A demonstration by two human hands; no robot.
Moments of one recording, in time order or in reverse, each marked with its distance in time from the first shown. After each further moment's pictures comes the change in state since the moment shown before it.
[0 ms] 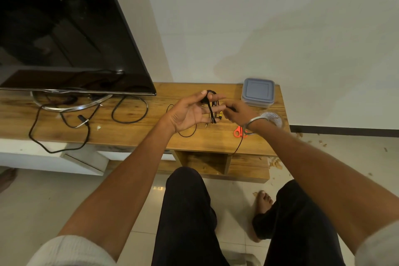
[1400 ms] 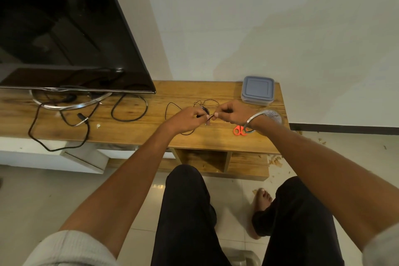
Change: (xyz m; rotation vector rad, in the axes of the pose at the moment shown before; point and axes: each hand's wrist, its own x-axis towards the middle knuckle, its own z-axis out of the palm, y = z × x) left_hand 0.006 -0.032 -0.037 1.249 0.213 -0.082; right_hand -0.003 -0.012 -0.001 0.053 -0.186 -0.028
